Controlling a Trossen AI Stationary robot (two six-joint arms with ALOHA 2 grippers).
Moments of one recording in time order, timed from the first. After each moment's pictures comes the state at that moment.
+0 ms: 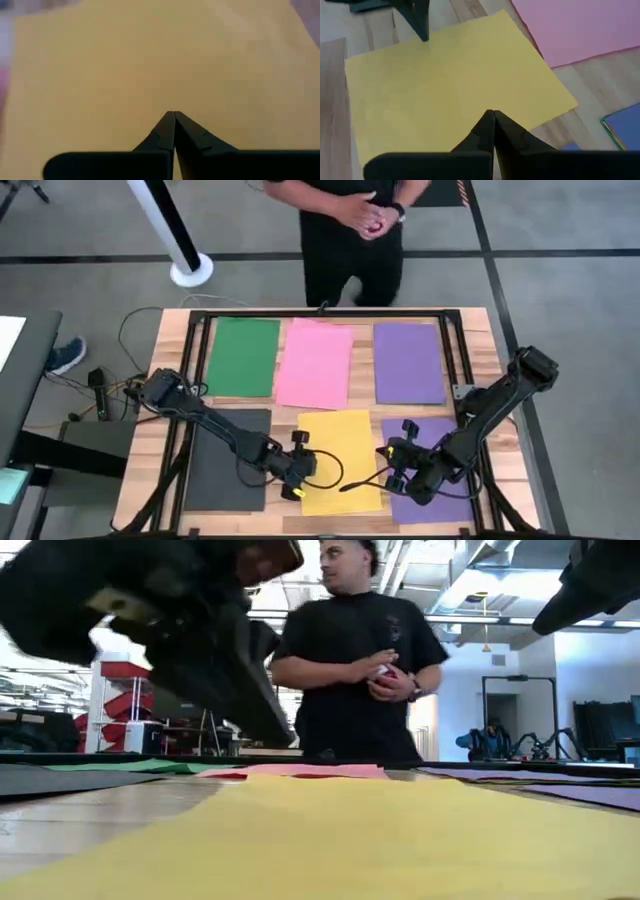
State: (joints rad) left arm -0.49 1.87 1.11 -0.16 -0.38 -0.19; right arm 0.78 1.52 0.99 -0.59 0.73 0.96
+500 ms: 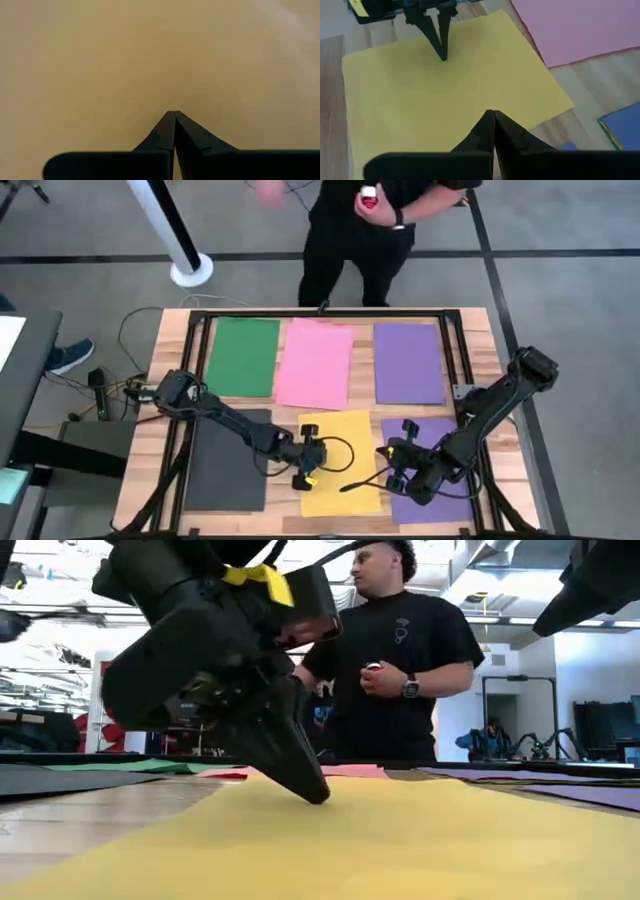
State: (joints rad) left arm -0.41 1.98 1.11 -0.09 -0.23 -0.15; right arm 0.78 1.52 0.99 -0.60 0.73 0.96
